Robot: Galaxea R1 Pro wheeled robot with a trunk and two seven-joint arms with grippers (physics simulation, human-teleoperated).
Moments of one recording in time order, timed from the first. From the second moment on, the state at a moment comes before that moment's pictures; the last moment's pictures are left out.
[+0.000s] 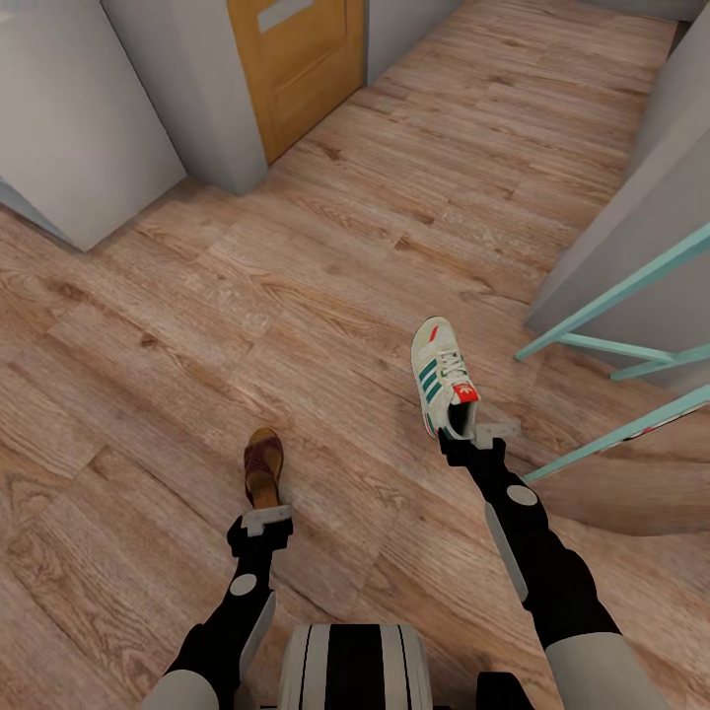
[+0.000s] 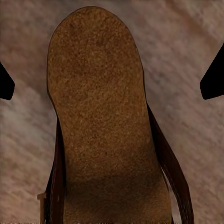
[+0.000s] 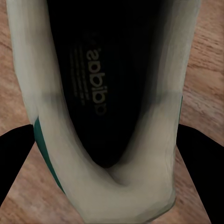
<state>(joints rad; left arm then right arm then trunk) -0.51 -0.17 0.03 -0.66 -0.08 -0.17 0.28 -0.56 0.00 0.04 -1.22 0.00 0.23 0.00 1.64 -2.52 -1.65</state>
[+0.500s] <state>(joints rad) -0.51 -0.17 0.03 -0.65 -0.08 -0.22 0.28 -0.56 0.00 0.04 -1.22 0.00 0.23 0.00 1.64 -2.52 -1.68</state>
